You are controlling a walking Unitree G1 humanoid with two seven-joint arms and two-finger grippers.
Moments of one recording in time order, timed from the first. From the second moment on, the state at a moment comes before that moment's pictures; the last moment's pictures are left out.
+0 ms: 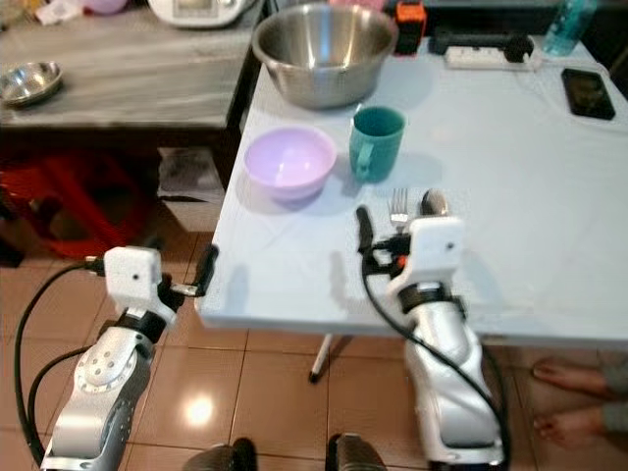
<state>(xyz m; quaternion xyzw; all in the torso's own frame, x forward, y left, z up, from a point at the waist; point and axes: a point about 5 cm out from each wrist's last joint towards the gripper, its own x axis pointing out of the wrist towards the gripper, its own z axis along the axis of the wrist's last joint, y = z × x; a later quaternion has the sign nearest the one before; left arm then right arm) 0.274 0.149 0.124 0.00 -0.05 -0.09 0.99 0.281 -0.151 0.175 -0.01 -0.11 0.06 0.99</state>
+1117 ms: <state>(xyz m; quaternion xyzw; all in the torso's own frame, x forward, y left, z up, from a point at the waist) 0.275 0.125 0.143 0.00 -0.10 -0.21 0.97 0.313 -0.127 0.201 -0.15 -0.12 0.25 0.95</state>
